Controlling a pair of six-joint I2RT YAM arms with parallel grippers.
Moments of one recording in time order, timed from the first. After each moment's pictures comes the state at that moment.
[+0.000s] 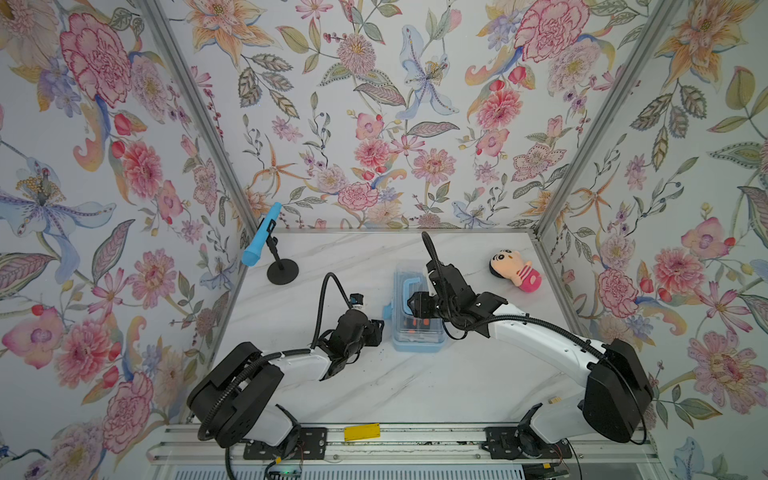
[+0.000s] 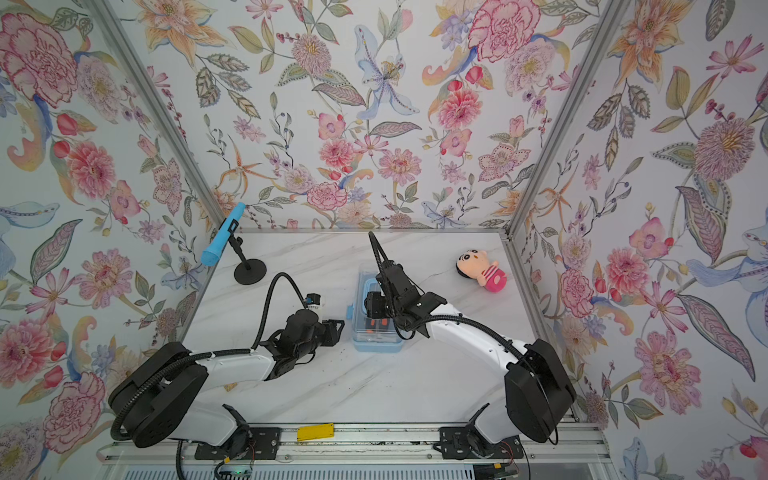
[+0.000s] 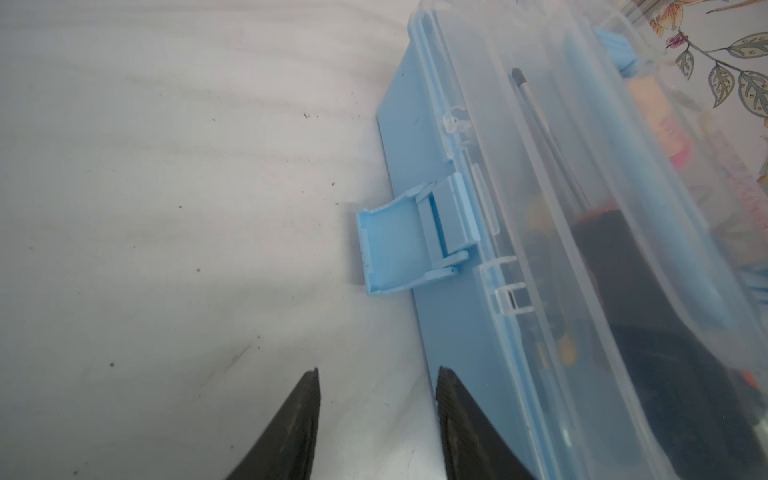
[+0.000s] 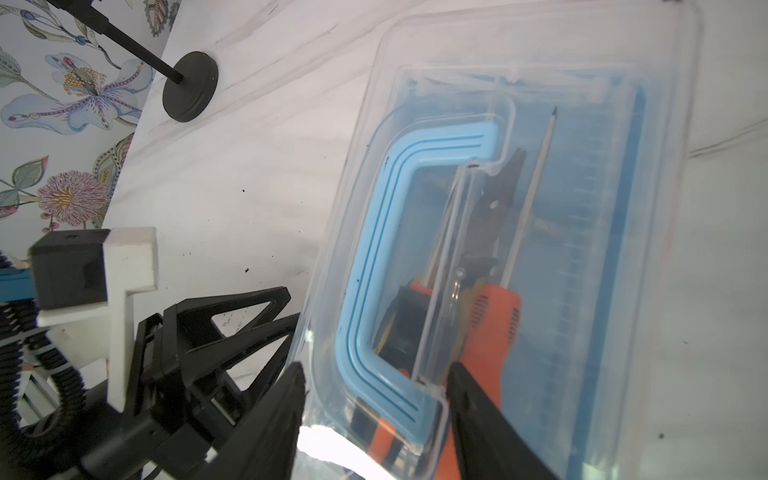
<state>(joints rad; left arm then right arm) -0.70 1.46 0.47 0.38 -0.08 -0.61 0.76 1.47 1.09 -0.39 0.01 0.57</state>
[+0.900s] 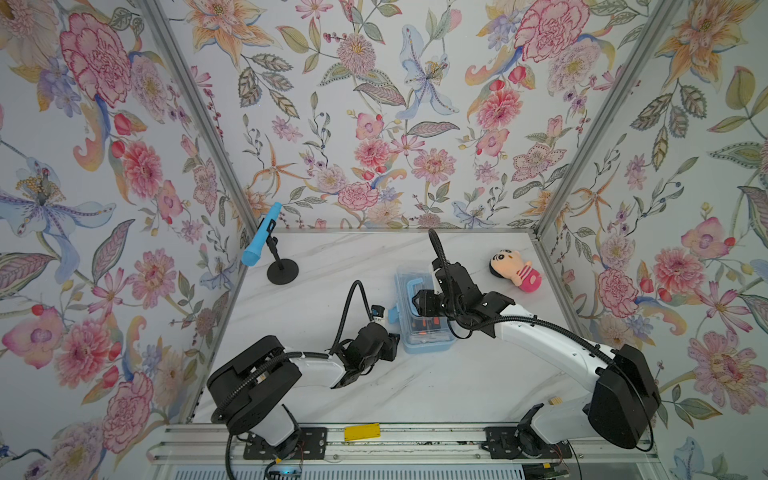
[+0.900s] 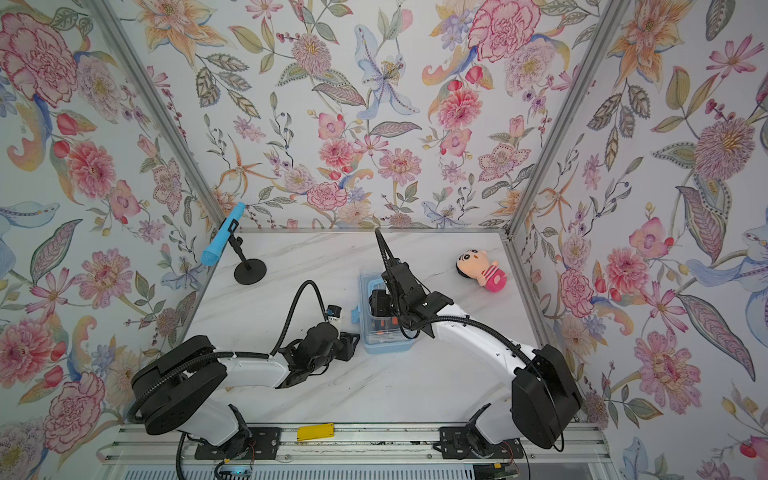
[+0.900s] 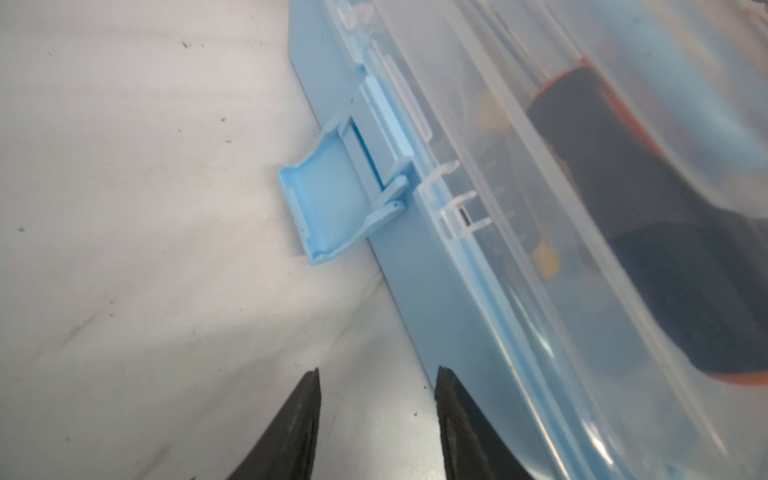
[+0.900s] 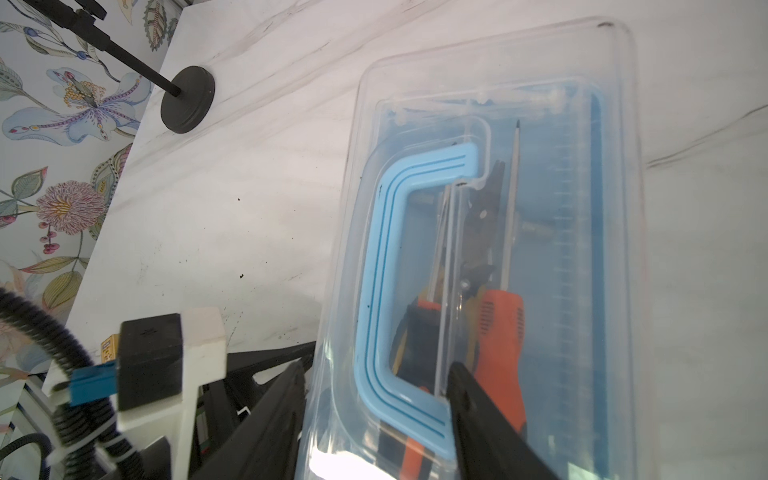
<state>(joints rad) -0.88 1.55 0.51 0.42 -0.20 -0.58 0.72 1.43 1.07 -0.40 0.02 0.56</state>
